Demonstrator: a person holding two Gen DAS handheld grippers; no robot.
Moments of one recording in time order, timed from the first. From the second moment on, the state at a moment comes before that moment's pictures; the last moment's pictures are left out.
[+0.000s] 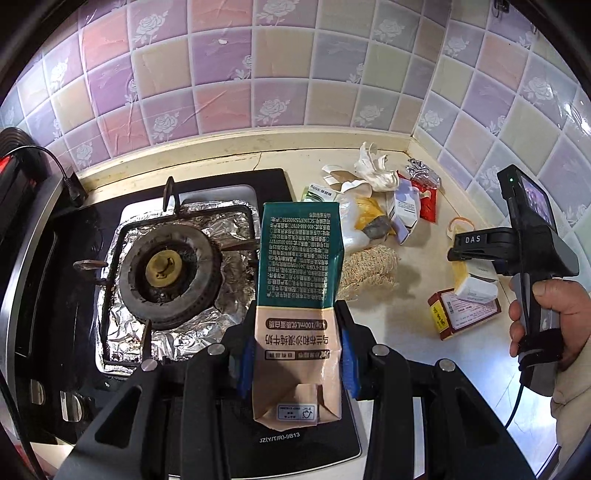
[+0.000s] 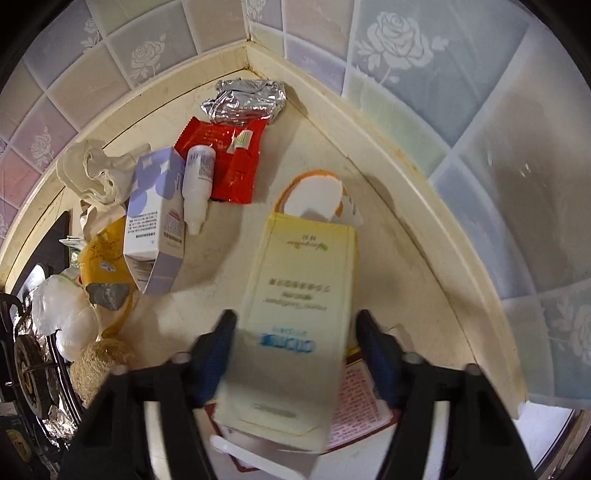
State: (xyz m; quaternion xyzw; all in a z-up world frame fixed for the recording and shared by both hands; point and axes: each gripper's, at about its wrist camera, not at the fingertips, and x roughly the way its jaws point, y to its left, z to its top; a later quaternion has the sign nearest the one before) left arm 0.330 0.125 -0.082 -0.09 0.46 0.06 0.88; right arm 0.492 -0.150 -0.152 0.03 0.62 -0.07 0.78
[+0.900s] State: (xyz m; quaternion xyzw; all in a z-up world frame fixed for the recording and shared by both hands) left arm 0.197 0.126 -0.055 -0.05 0.45 -0.02 0.89; right arm 0.261 -0.127 -0.055 0.06 0.54 0.00 0.84
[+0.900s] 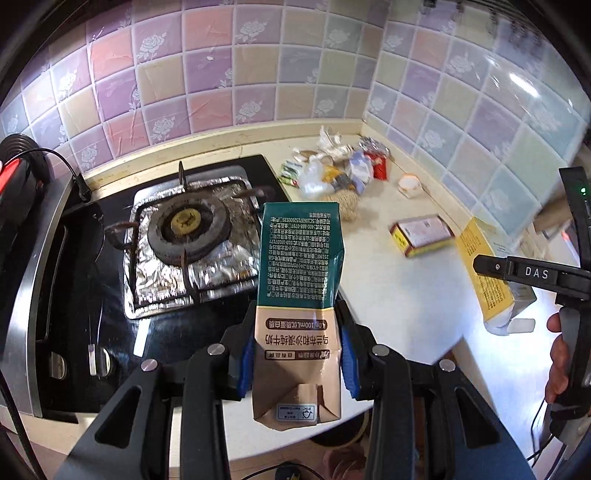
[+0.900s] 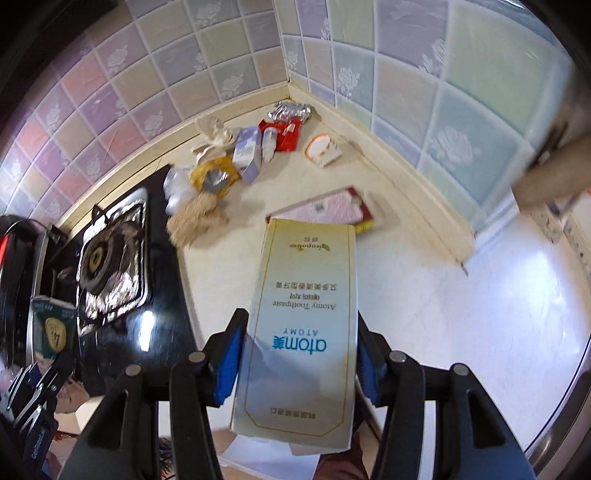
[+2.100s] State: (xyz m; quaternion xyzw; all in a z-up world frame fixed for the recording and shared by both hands) left arm 0.054 0.002 -0.364 0.00 0.64 -0.16 0.75; right arm 0.032 -0.146 -0.358 0.07 0.68 0.02 0.73
